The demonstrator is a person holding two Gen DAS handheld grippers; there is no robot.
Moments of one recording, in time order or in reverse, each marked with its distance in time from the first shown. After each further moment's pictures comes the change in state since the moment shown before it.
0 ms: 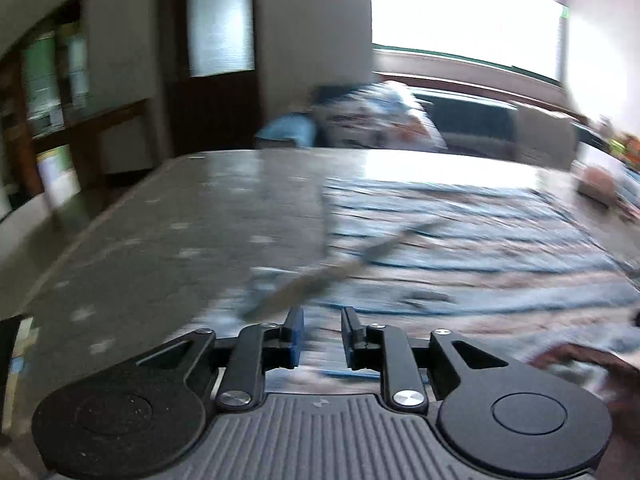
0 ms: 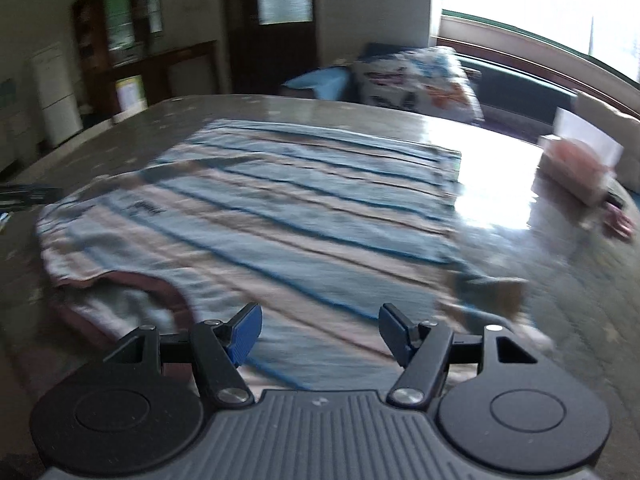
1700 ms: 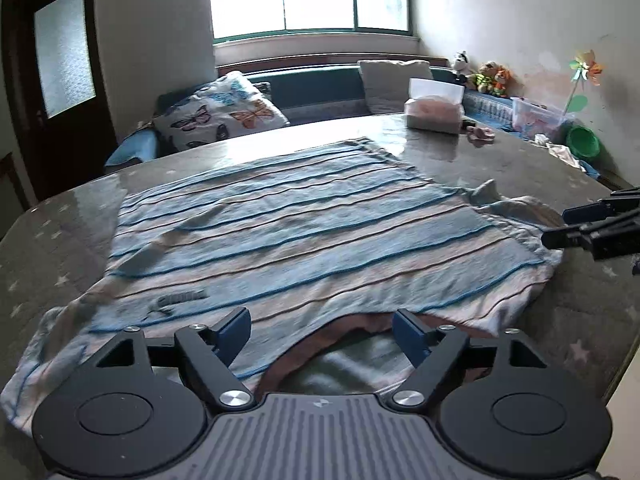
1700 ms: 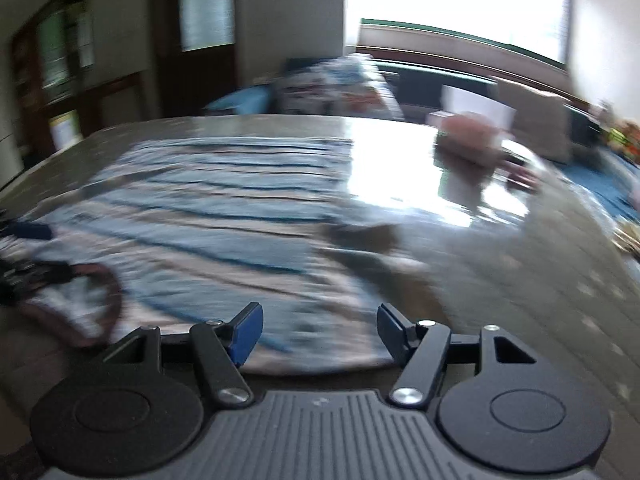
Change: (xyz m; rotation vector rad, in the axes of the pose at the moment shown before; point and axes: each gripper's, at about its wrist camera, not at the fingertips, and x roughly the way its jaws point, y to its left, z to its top) left arm 0.009 -0.137 -0.008 0.265 0.025 -0.300; right arm -0.052 -0.054 -0.053 0.183 -0.070 -0.233
